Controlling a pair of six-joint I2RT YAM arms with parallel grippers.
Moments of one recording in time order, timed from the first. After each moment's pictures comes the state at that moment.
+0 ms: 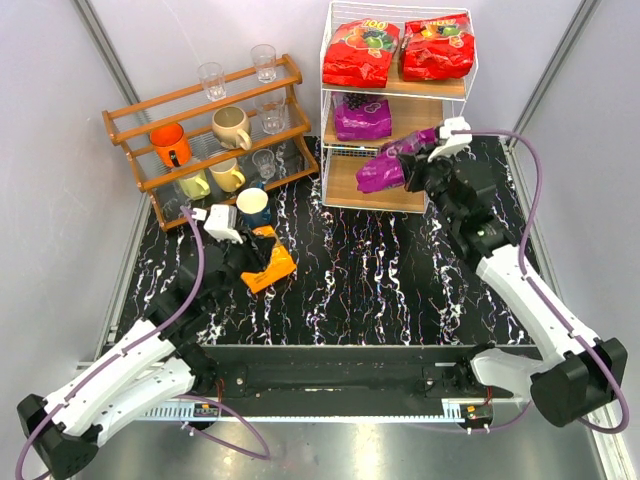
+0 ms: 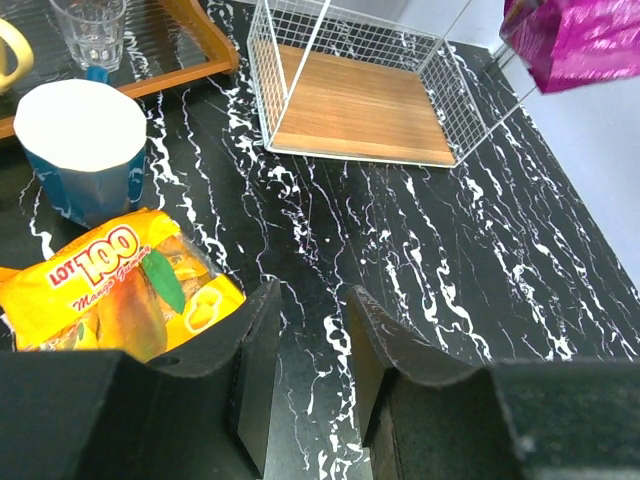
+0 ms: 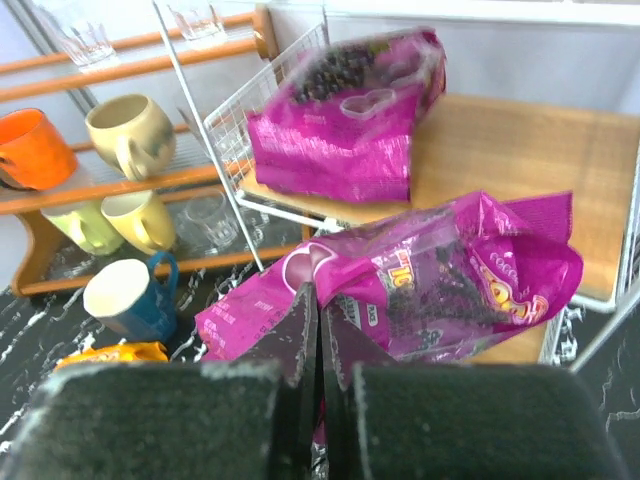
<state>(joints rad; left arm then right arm) -0.71 0.66 0.63 -0.16 -0.30 -0.46 0.40 1.15 1.04 0.12 0.03 0.16</state>
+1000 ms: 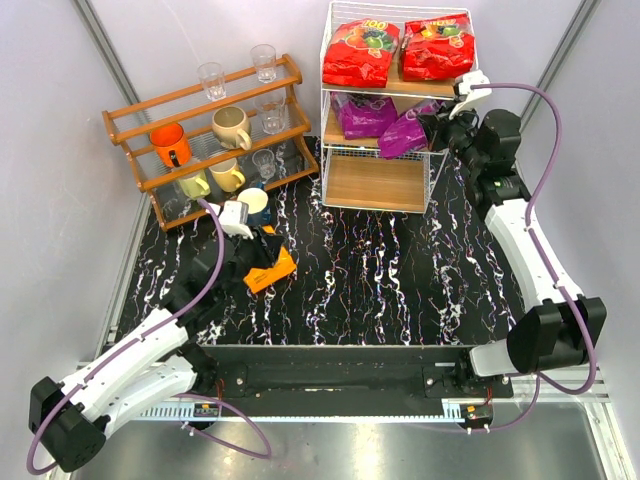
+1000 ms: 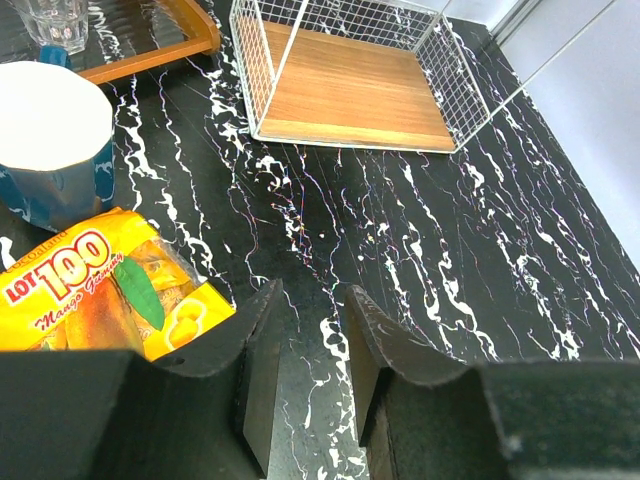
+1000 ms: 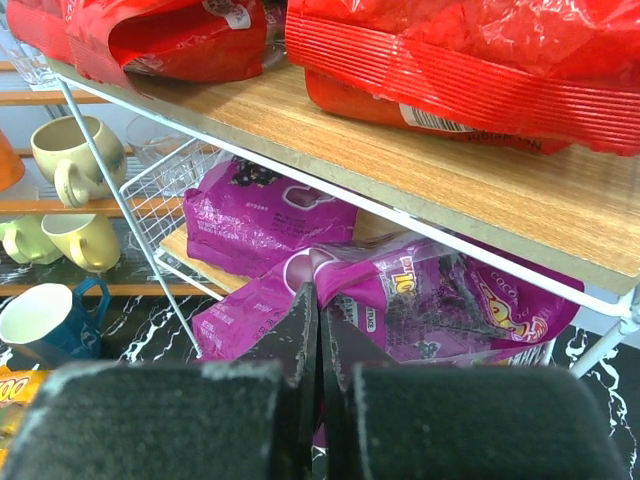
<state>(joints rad) -0.66 0.78 0.58 0.00 -0.21 -0.46 0.14 1.41 1.37 0.10 -0.33 0.03</state>
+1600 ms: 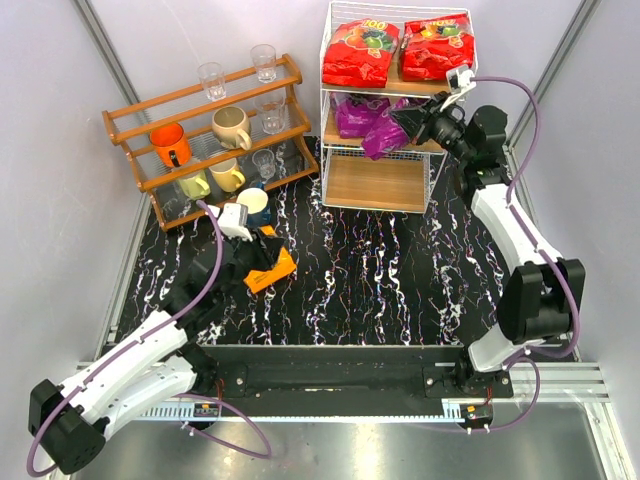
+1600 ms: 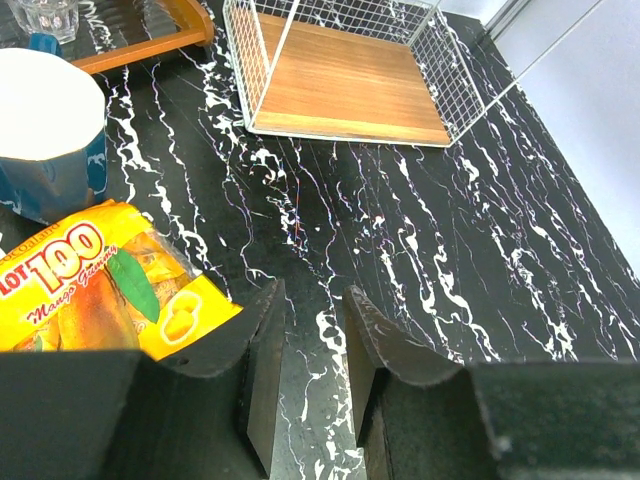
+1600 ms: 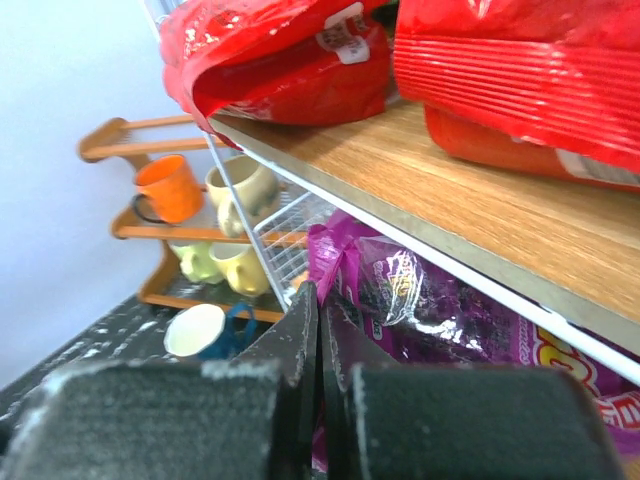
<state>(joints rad) -0.65 0.77 0.57 0.00 -0.19 -0.47 0.14 1.57 1.38 0.38 -0.62 0.32</state>
